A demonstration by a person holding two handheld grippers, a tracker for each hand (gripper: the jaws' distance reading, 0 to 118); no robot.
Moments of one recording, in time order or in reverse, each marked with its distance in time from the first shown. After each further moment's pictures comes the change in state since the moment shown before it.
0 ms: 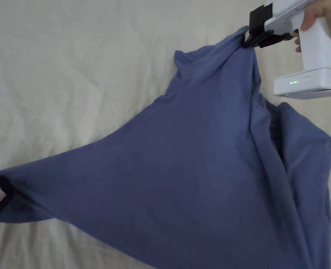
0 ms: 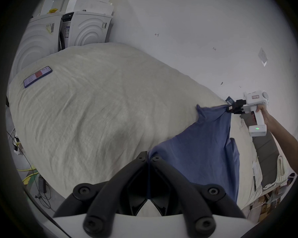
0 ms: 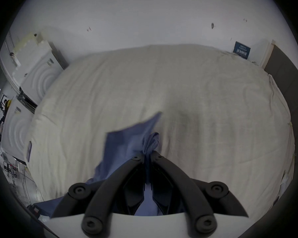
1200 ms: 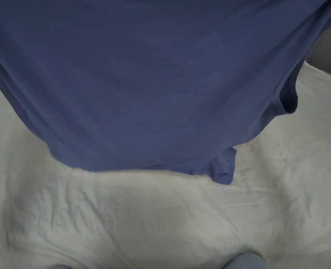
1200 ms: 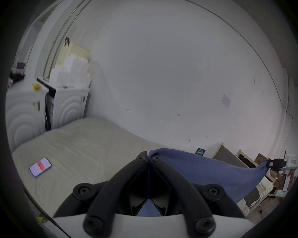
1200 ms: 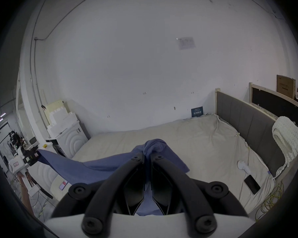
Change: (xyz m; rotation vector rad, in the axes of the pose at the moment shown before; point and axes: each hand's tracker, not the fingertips) left arm 0.043 0.224 0.238 0.523 -0.218 -0.133; right arm 0.012 -0.201 0.510 0.687 -0.013 -0.147
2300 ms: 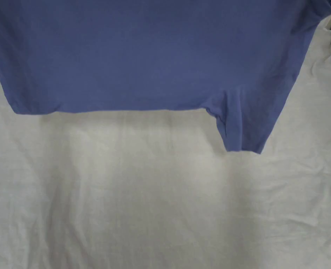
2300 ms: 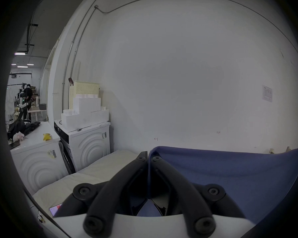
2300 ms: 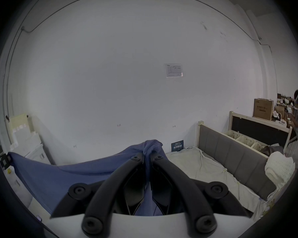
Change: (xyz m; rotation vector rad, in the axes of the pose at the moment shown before) left arm 0.104 0.106 -0.278 0.115 0.380 -0.218; right arm -0.059 0.158 -0.229 0.215 -0.331 0.050
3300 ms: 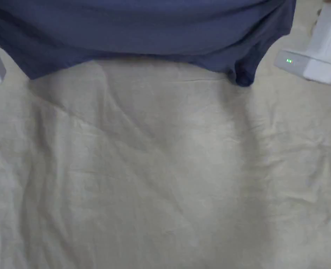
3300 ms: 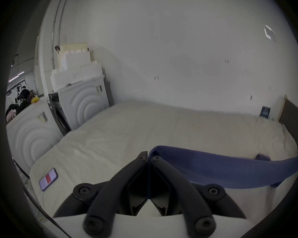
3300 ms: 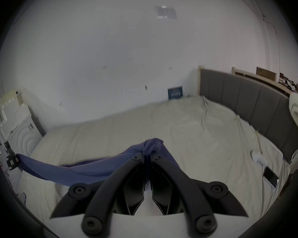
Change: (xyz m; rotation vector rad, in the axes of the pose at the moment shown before) left arm 0.014 -0.309 -0.068 -0.384 0.053 -0.177; right arm 0.067 -0.311 -0.097 -0.368 0.003 -0.024
